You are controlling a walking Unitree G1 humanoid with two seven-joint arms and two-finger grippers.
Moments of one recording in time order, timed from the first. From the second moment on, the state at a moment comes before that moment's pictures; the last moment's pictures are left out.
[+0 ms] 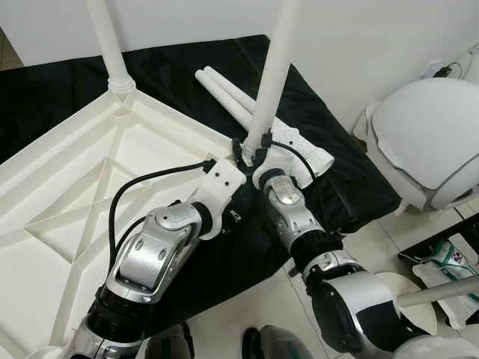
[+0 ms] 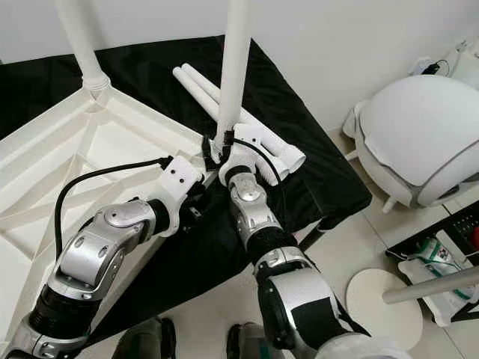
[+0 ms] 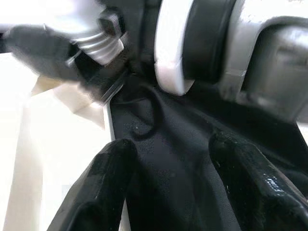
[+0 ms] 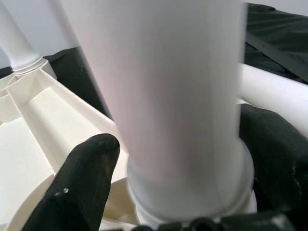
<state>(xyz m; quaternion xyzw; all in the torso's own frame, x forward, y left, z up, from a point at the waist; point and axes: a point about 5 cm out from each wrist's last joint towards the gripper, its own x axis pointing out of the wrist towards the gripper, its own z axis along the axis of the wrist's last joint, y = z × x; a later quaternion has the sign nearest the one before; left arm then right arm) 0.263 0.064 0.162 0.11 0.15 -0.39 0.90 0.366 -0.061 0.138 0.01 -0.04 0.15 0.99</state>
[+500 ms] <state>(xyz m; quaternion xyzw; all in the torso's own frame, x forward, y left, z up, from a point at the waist) 0.263 0.060 0.158 0.11 0.16 -0.40 0.90 0.375 -0.105 0.152 -0.03 -0.06 0.22 0.97</state>
